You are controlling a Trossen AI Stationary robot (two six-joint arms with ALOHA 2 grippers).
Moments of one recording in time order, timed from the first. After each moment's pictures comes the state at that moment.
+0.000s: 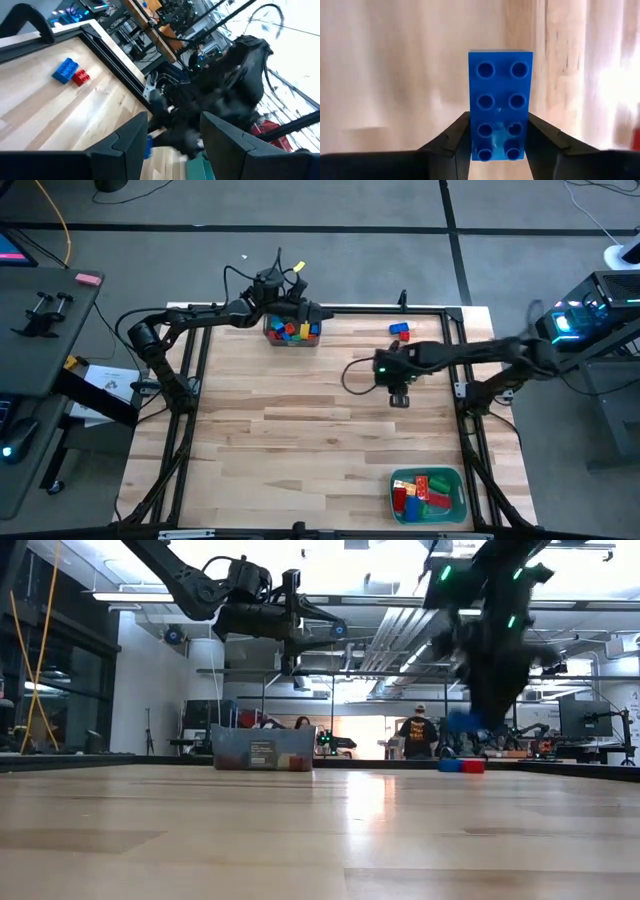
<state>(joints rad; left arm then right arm) 0.62 1.71 1.11 0.42 0.68 -0.76 -0.16 1.45 0.90 -0.84 0.10 -0.16</state>
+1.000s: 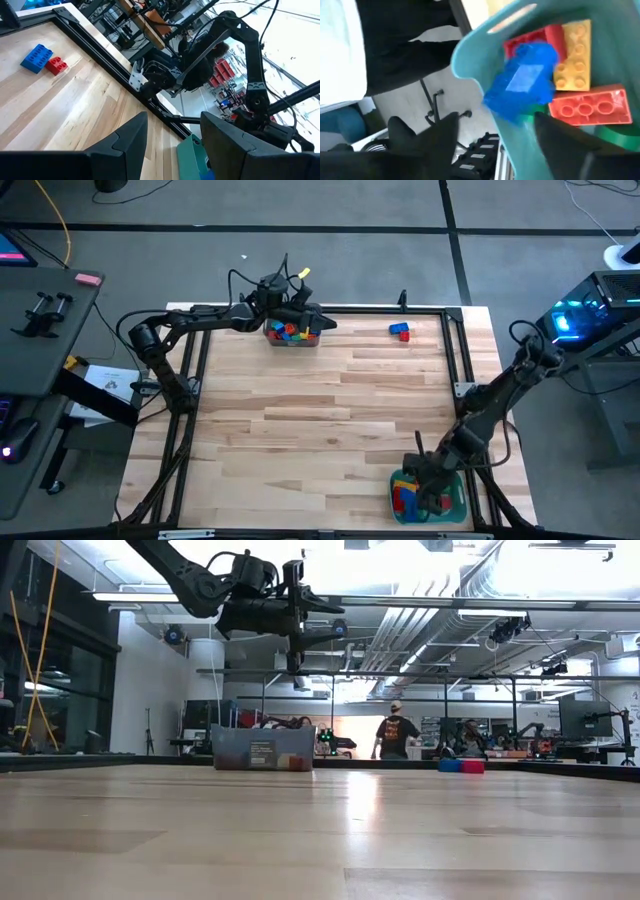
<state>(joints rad) 0.57 1.71 1.11 0.42 0.73 -0.73 0.81 1.37 0.90 -0.47 -0.24 1.30</state>
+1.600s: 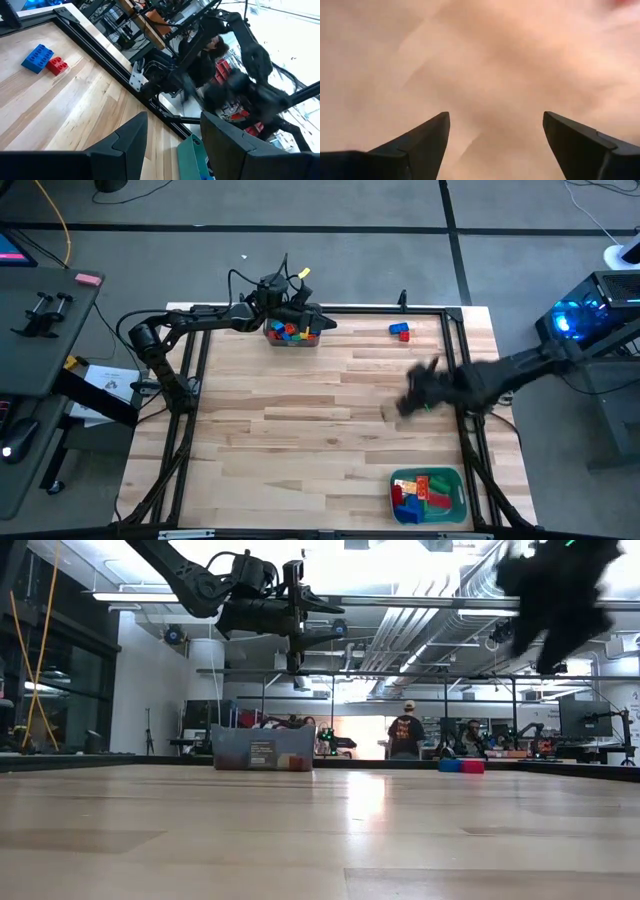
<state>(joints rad) 0.57 1.71 1.11 0.42 0.73 -0.73 0.33 1.10 0.90 -1.02 0.30 1.15</state>
